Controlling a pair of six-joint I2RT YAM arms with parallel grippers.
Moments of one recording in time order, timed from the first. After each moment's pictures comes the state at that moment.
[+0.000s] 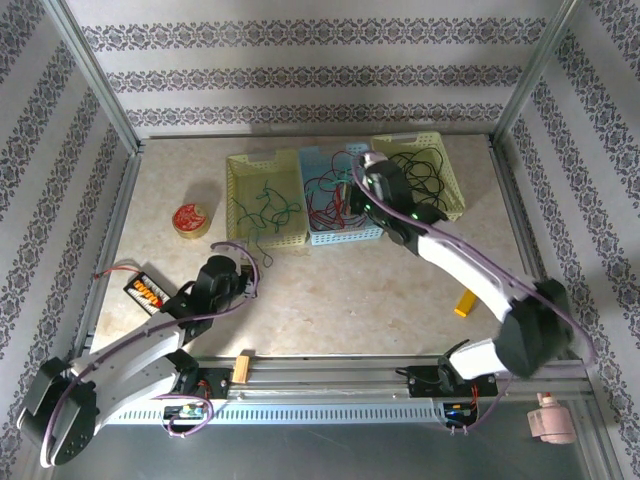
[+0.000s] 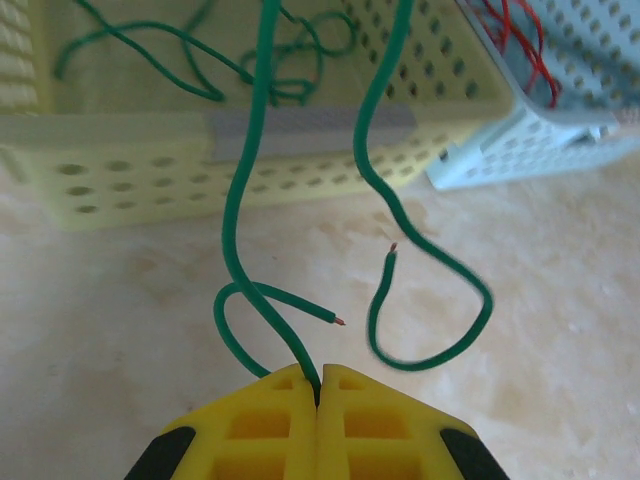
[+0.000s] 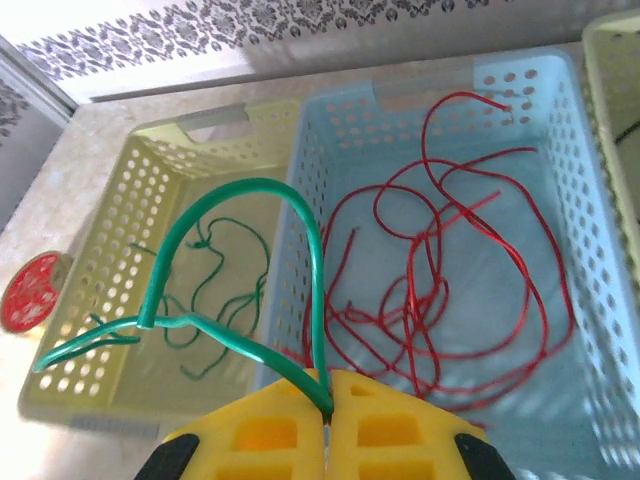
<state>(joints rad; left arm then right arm) -0.54 0.87 0.32 -0.02 -0.13 -0.51 0.56 1.48 1.21 -0.29 0.08 0.48</state>
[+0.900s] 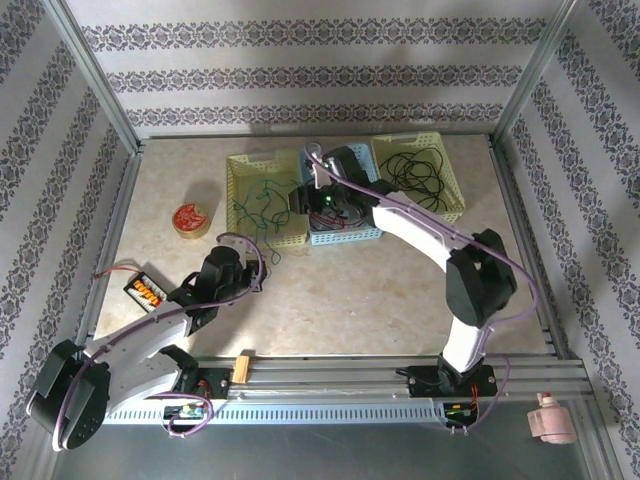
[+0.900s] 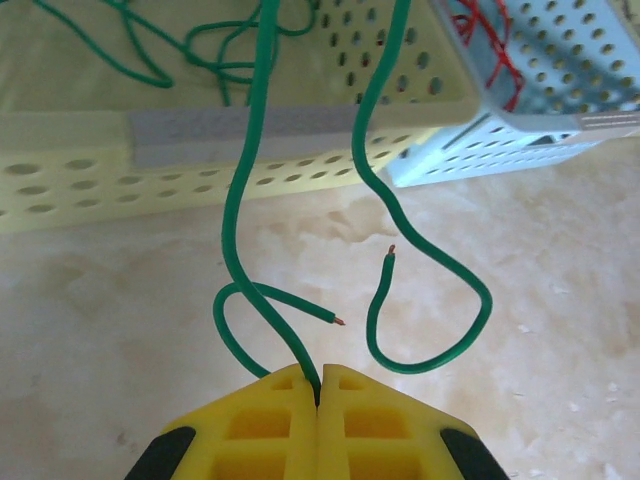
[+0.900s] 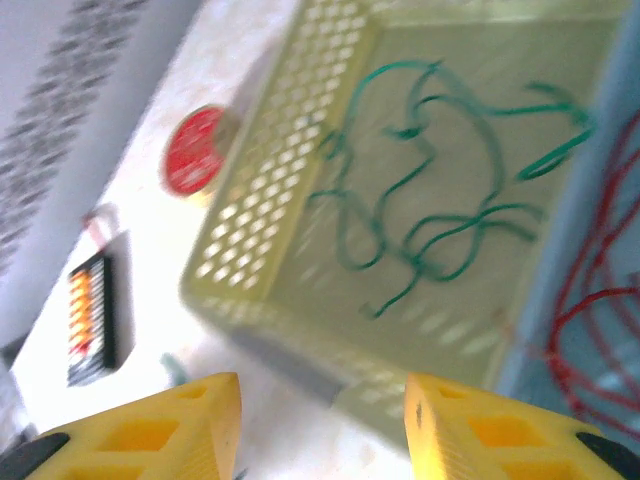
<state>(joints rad) -0.51 1.03 0.39 0.04 0.04 -0.52 0.62 1.77 1.42 -0.34 -0.39 0.44</state>
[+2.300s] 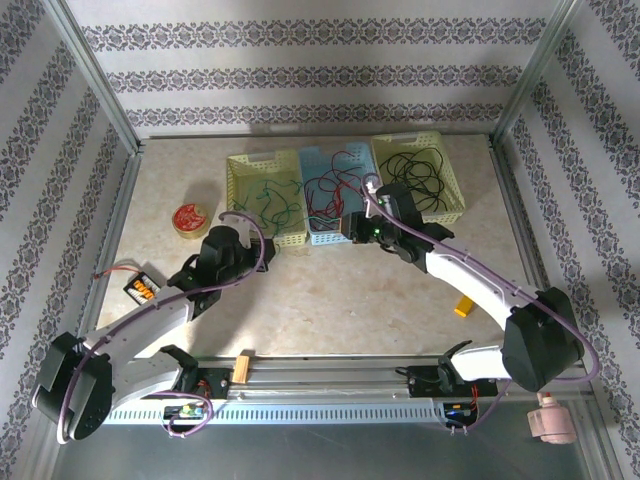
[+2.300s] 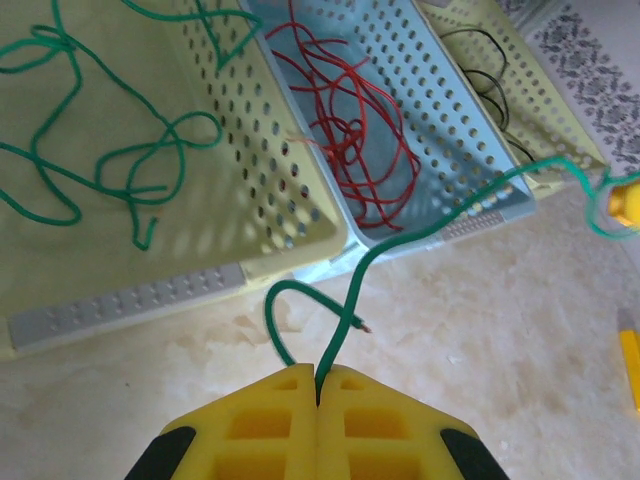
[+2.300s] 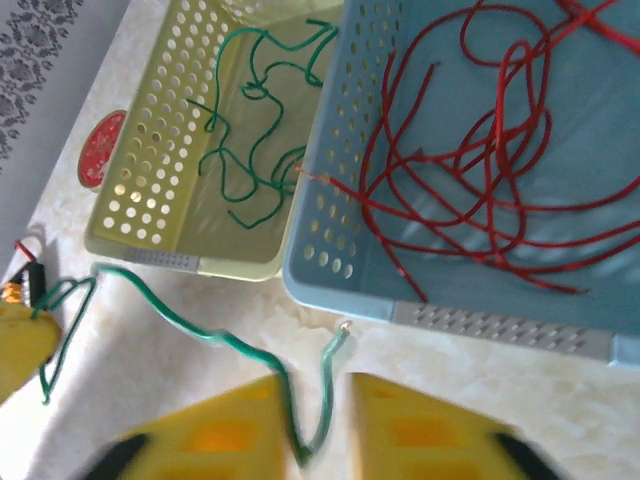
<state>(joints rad) -0.47 1.09 0.55 0.06 0.10 -0.53 0.50 1.35 0.93 -0.23 -0.24 0.49</state>
